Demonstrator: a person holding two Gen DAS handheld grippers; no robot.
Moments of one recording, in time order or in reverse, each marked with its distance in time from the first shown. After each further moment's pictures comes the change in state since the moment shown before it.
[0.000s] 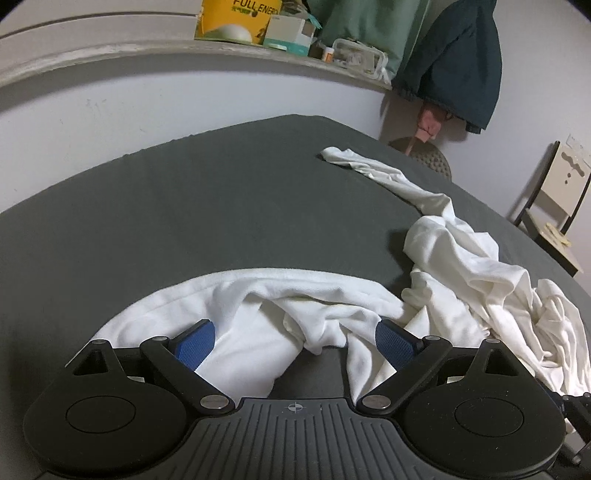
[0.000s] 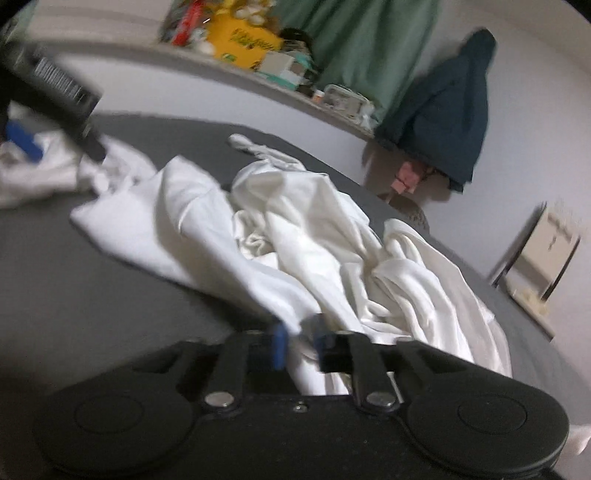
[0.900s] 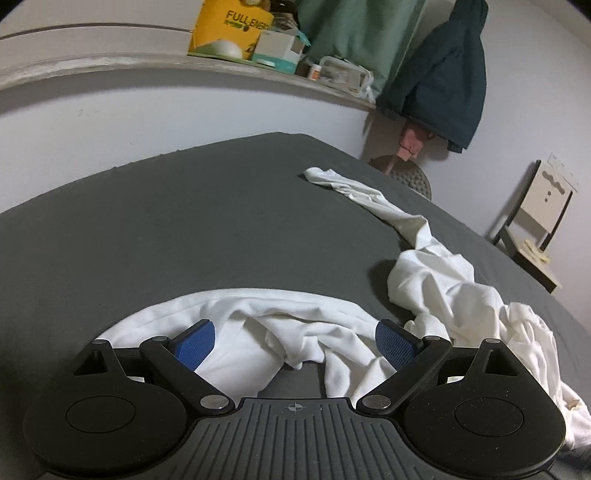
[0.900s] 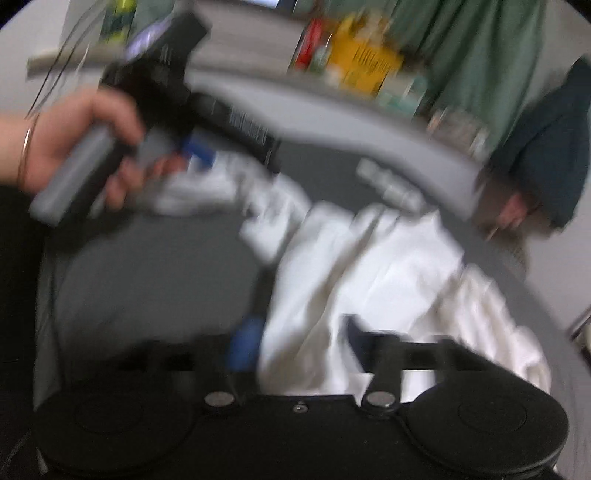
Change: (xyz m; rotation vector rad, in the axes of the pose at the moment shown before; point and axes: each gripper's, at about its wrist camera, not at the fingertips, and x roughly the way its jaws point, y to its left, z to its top) left arm -0.008 0.002 0.008 -0.034 -0.039 -0.076; right arm -0.093 0.017 0.024 -0.198 -0.066 0.355
